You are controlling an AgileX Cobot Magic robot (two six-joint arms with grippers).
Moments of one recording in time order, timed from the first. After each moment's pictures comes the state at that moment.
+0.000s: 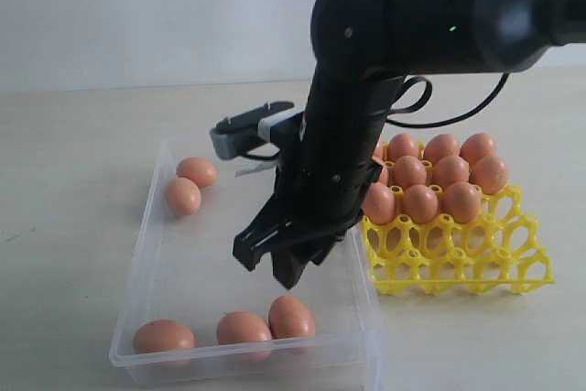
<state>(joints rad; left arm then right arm) -0.01 0.01 0.00 -0.05 0.37 0.24 0.72 1.89 -1.36 0.23 1.06 -0.18</state>
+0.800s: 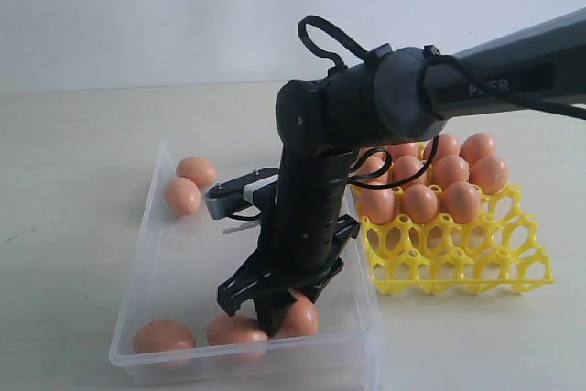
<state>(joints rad) -0.01 0.01 0.00 -0.05 0.37 0.24 0.73 2.09 -1.37 0.27 0.96 -0.15</state>
